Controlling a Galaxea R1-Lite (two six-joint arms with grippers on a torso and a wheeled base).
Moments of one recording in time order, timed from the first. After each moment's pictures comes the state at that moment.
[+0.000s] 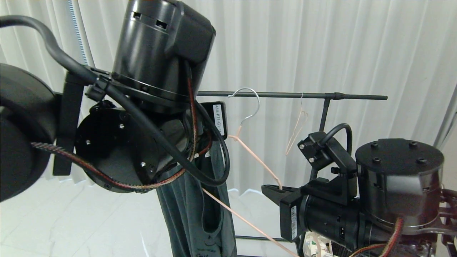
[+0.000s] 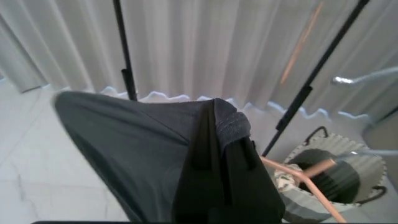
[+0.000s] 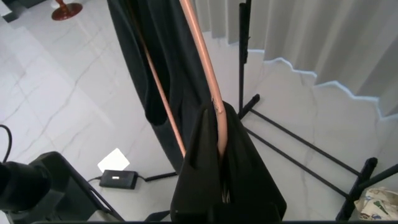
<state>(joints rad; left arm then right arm) -0.90 1.64 -1.40 0.24 0.73 -0.41 1.09 1.58 -0.79 -0.46 -0.22 0.39</state>
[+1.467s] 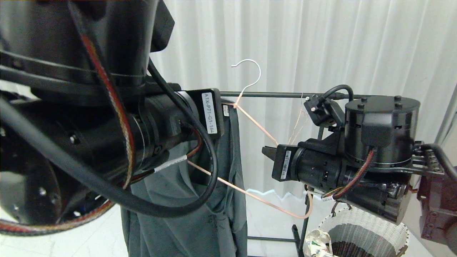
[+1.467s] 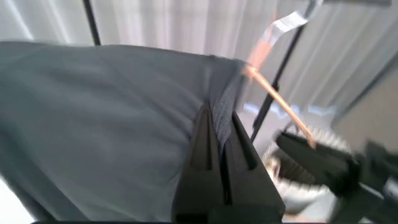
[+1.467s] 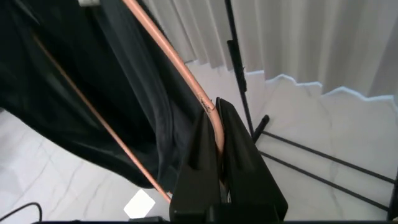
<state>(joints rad) -0.97 1.53 -1.36 0.19 0.73 -0.36 0.96 1.64 -0.96 -0.45 -0.22 0.52</state>
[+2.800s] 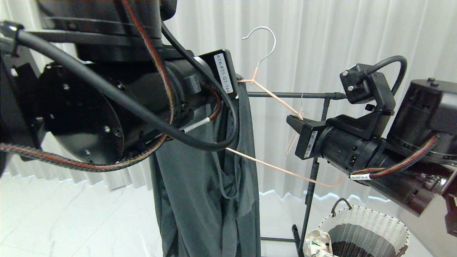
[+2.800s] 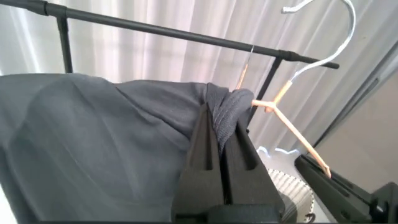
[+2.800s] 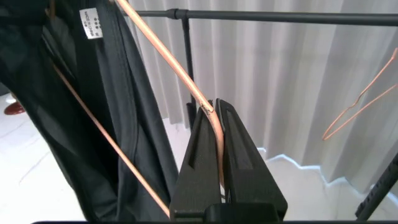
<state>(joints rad) -0.90 1.60 -1.39 -0.07 0.64 -0.30 0.92 1.57 -0.88 -0.71 -0.32 0.21</state>
